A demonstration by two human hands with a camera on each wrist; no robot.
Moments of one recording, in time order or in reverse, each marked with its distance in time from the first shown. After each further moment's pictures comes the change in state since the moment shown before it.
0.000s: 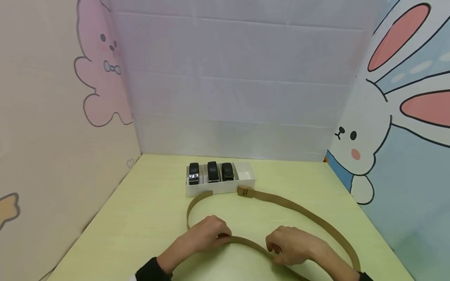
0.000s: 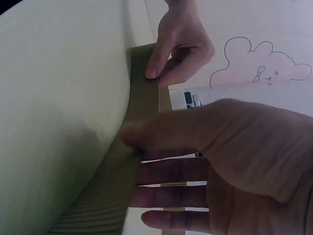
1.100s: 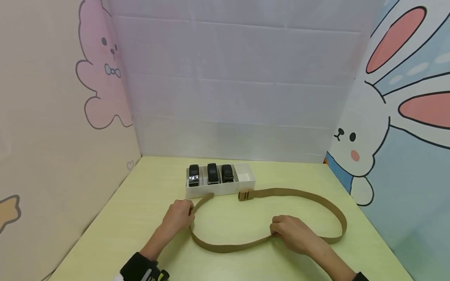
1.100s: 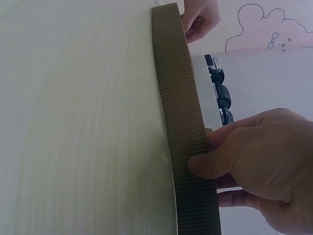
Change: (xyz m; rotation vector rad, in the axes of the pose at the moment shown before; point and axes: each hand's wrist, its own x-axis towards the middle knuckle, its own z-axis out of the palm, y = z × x) left_hand -0.033 -0.061 -0.032 -0.004 0.231 -0.766; right_hand 0.012 0.038 0.021 -0.342 0.438 -0.121
